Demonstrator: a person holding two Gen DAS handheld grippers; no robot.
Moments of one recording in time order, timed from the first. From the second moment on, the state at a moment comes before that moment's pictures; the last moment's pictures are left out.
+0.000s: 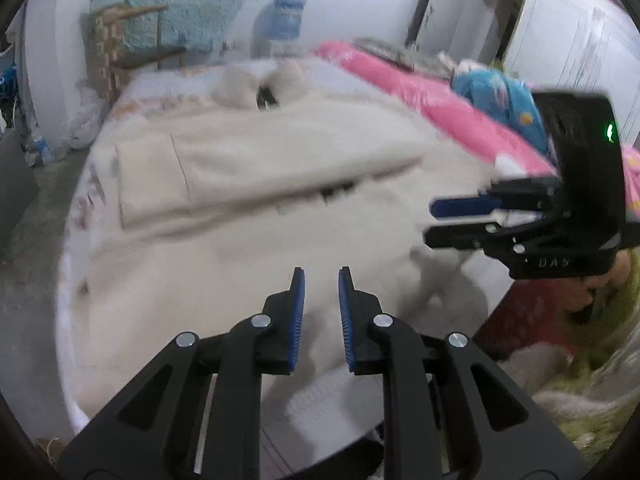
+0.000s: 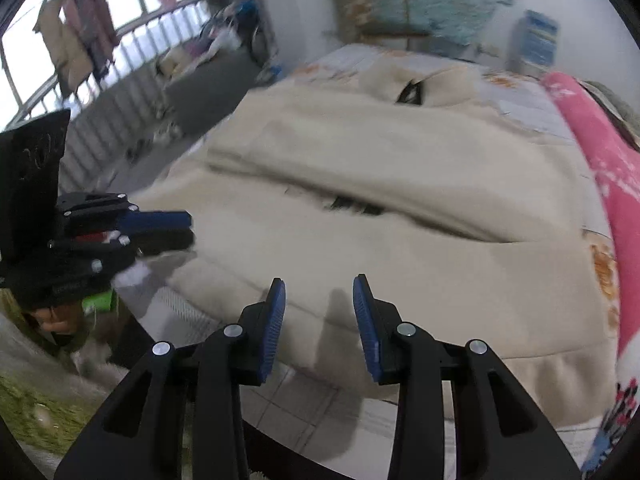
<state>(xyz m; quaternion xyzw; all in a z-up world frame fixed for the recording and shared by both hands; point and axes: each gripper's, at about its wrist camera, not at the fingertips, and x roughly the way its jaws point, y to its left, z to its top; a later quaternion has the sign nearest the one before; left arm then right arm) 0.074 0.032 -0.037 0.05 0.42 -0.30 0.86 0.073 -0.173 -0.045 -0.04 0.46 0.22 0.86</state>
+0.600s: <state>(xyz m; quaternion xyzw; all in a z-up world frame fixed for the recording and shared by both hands) 0.091 0.124 -0.051 -0.07 0.45 -0.16 0.88 0.071 -0.231 -0.062 0.01 0.48 0.11 0.87</state>
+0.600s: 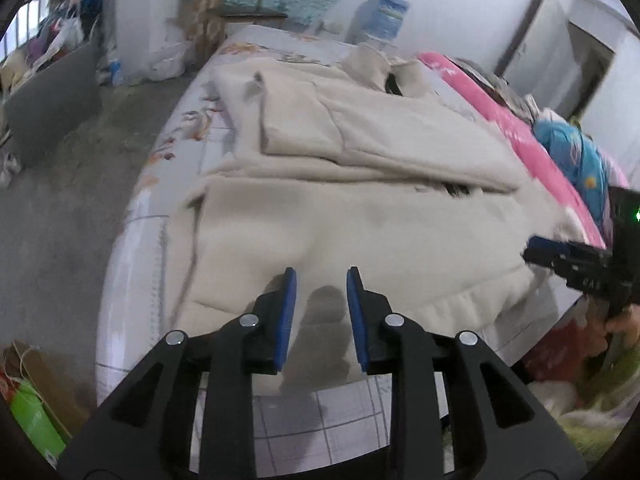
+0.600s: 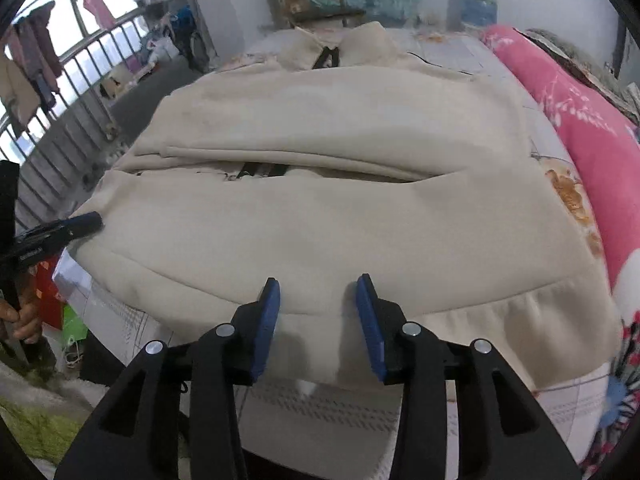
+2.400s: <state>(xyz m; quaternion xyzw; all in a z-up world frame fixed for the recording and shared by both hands) 0.135 0.015 -0.059 0.07 0.46 -0.12 0.87 0.120 -0.203 -0.079 0.01 0.46 0.01 0.89</state>
